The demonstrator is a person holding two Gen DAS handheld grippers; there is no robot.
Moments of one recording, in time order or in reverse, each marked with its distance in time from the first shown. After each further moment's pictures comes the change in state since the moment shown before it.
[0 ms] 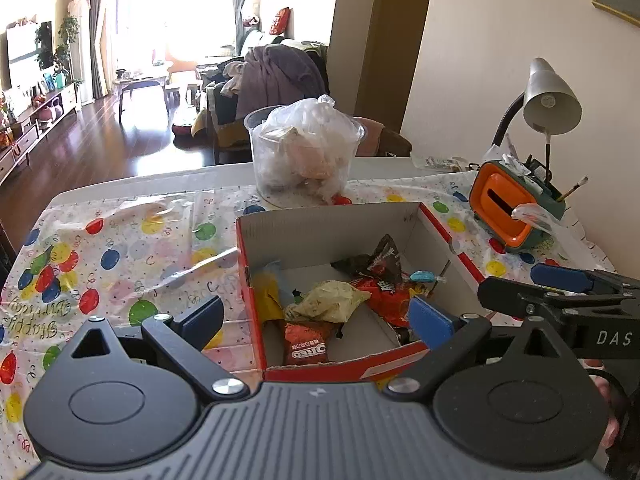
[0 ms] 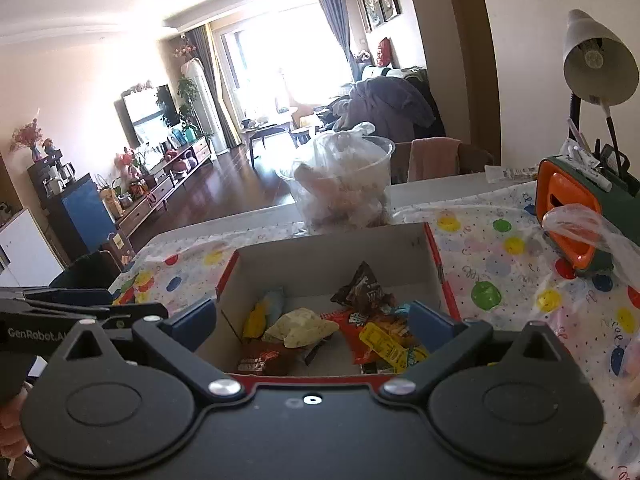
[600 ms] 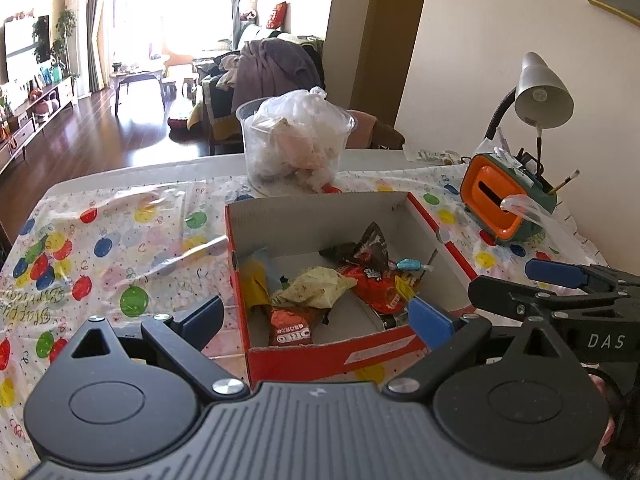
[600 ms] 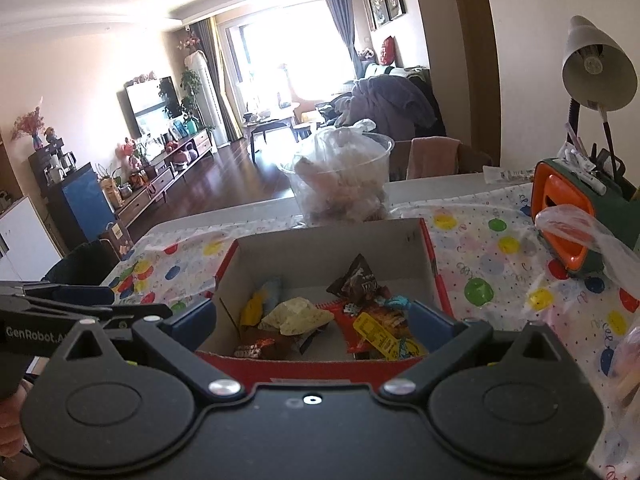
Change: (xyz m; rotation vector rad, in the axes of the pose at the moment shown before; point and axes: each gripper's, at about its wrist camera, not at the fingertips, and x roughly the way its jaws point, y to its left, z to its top) left arm -0.005 -0.011 -0.010 -0.012 0.021 -0.012; right arm -0.005 -0.001 -0.004 -0.026 0.017 -0.012
